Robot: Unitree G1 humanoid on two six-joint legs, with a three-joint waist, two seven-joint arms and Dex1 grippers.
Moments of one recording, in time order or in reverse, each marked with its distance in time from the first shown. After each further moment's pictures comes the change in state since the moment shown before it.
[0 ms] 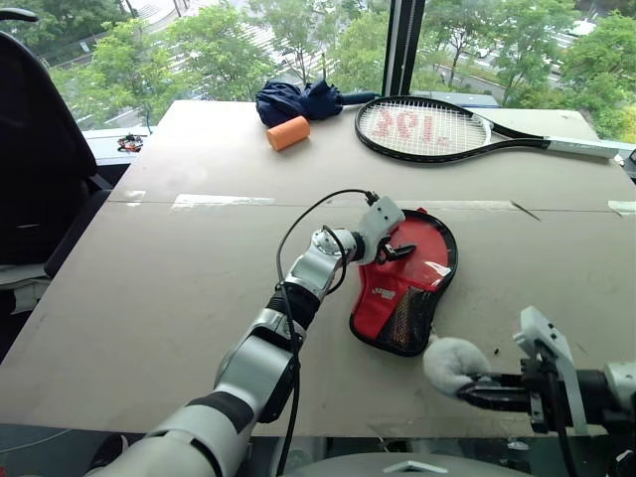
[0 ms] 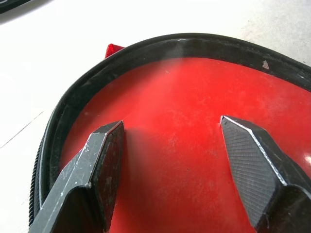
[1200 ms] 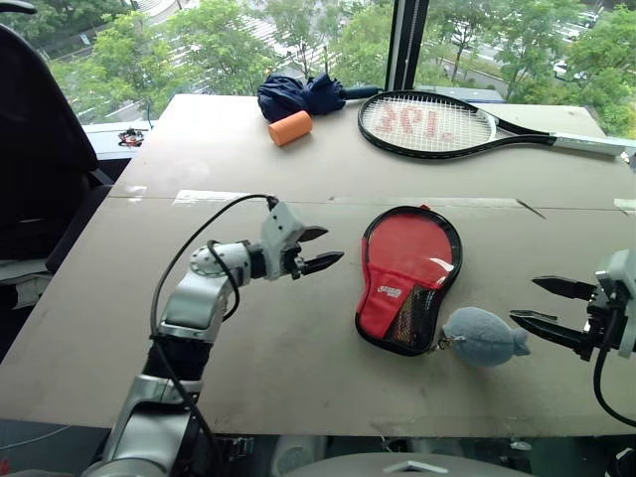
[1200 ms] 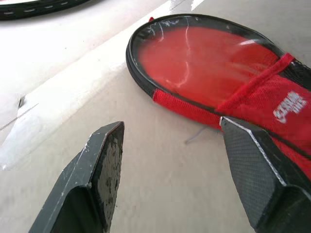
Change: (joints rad) left arm 0.510 0.517 0.264 -0.742 -0.324 0.169 -0.330; right arm -0.193 0.073 -0.072 0.634 -0.428 -0.664 0.199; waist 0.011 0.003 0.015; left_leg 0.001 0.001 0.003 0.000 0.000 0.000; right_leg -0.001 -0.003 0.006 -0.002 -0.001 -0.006
